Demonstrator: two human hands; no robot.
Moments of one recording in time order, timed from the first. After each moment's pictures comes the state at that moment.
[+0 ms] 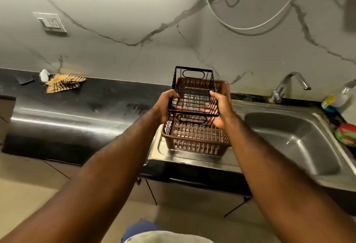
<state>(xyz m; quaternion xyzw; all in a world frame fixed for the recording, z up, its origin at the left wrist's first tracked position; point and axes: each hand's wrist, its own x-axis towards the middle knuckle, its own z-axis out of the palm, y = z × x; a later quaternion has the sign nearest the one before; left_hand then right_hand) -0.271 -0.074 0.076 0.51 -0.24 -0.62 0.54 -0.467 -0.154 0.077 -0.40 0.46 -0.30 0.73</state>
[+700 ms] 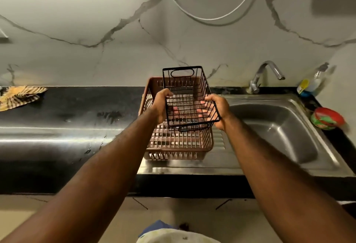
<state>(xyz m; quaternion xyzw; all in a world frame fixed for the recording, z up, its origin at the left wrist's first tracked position) -0.327 -0.168 0.060 0.58 -0.26 -0.61 0.47 -0.539 -0.228 0.054 -0.40 0.46 -0.31 0.73</state>
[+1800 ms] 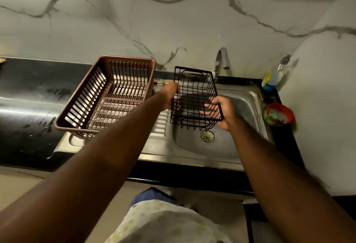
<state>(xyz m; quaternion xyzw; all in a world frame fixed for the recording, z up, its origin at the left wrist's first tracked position) -0.601 -0.284 0.043 0.68 -0.20 -0.57 0.41 -0.811 -0.321 0.010 -0.37 0.48 -0.27 0.75</state>
